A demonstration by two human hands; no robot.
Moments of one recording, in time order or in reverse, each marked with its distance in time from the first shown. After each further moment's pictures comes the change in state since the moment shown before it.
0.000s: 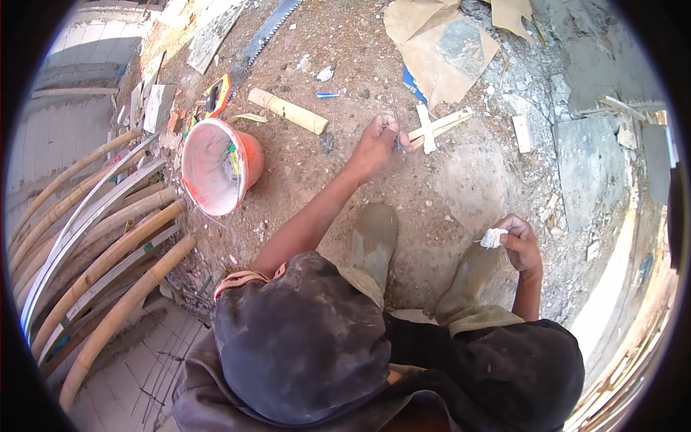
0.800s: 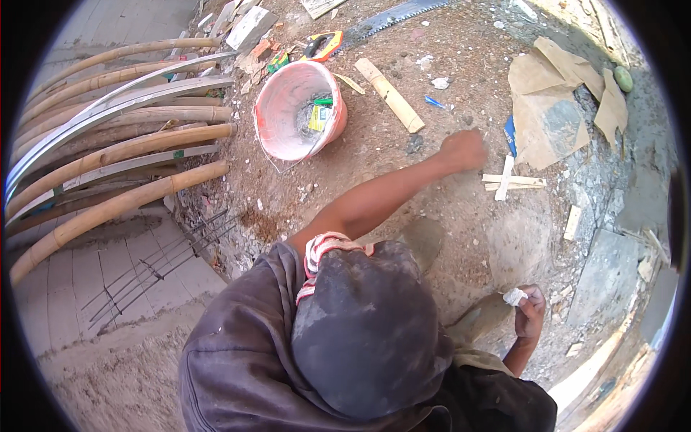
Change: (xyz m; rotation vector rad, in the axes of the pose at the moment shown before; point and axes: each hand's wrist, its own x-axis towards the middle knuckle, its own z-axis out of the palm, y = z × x) left_hand 0.031 0.018 -0.033 0.767 0.177 -0.145; right_hand 0.004 -0.007 0.030 0.023 0.005 -0.024
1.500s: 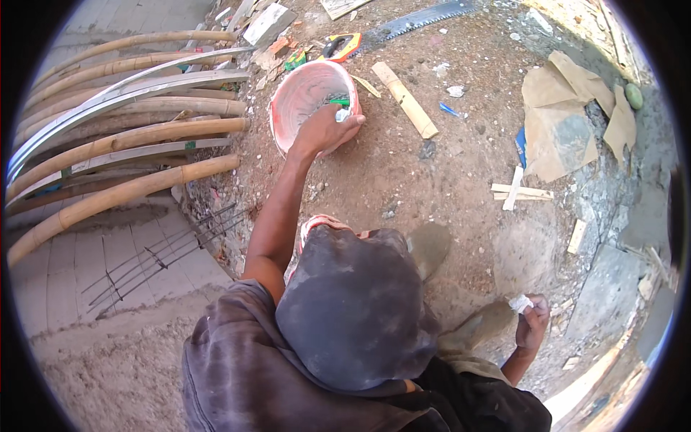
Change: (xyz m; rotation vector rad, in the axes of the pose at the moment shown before) left_hand -0.132 -0.170 -0.185 0.248 0.285 -0.253; right_hand -0.003 -0.008 0.007 -0.044 0.013 -0.075
